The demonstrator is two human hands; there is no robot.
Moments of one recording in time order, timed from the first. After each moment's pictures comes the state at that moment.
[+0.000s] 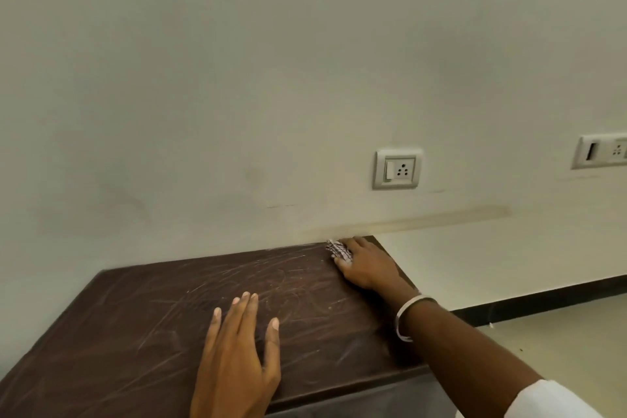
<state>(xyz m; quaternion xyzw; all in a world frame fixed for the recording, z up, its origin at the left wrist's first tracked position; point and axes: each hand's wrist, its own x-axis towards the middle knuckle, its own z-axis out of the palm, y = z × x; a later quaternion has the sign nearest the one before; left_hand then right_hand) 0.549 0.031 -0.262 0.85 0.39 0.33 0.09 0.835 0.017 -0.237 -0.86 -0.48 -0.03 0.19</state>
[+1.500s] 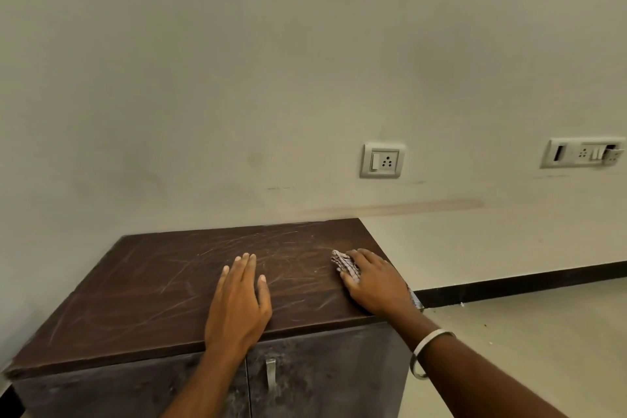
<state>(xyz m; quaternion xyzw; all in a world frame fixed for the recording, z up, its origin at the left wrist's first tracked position) 0.541 0.022 -0.256 0.86 0.39 0.31 0.11 0.770 -0.099 -0.248 -0.85 -0.47 -0.06 0.20</state>
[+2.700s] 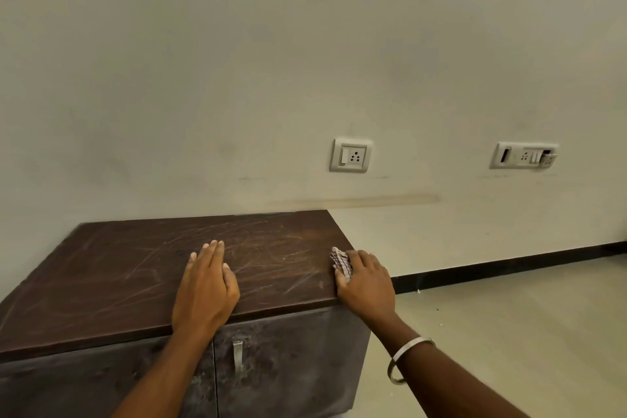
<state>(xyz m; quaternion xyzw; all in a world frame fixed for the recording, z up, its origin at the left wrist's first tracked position) 0.543 0.025 -0.260 0.86 0.39 0.32 0.09 0.759 -0.150 -0.256 -0.89 -0.38 -0.10 0.23</state>
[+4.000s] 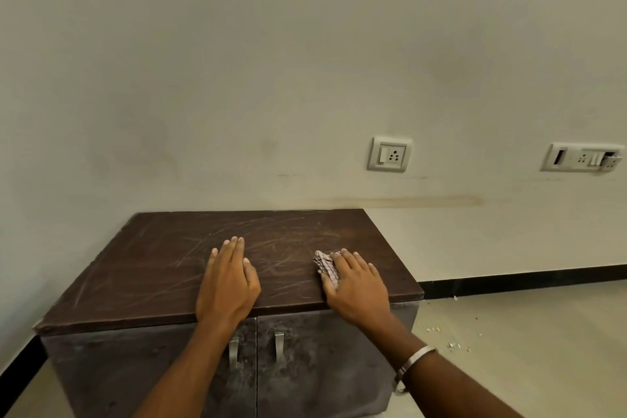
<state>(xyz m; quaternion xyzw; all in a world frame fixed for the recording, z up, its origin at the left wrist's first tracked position) 0.511 0.038 -0.261 0.84 0.42 0.32 0.08 0.692 -0.105 -0.251 -0.86 -0.48 -0.05 0.17</state>
